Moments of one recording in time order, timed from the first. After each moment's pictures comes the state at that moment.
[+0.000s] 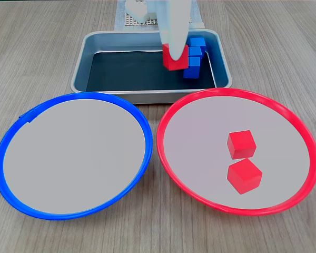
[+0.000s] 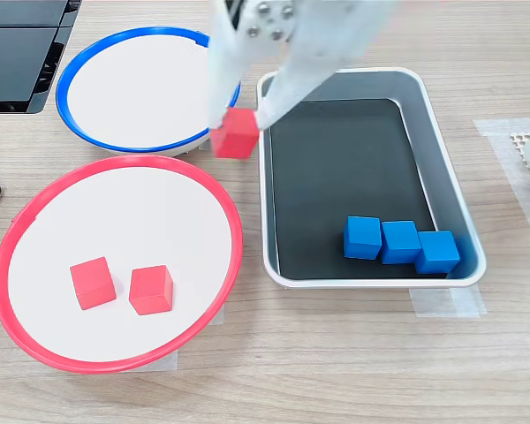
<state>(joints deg) -2.5 91.1 86.7 72.7 -10.5</state>
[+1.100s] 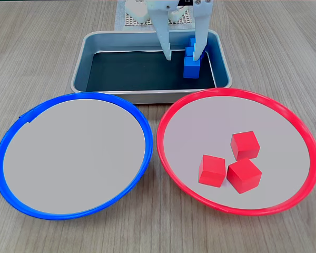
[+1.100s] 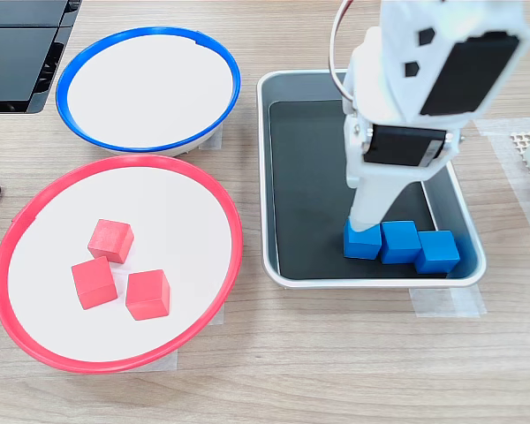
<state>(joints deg) -7.5 101.4 117.9 71.8 -76.7</state>
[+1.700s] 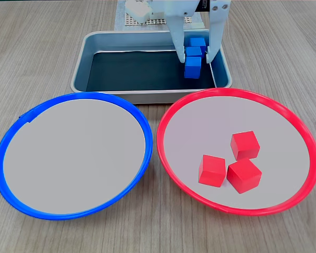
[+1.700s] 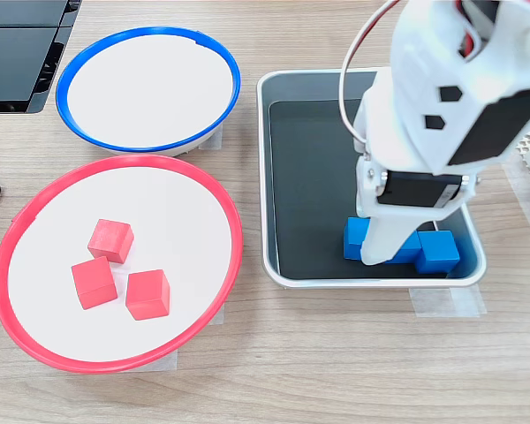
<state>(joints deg) -13.4 99.7 119.7 68.1 -71.0</state>
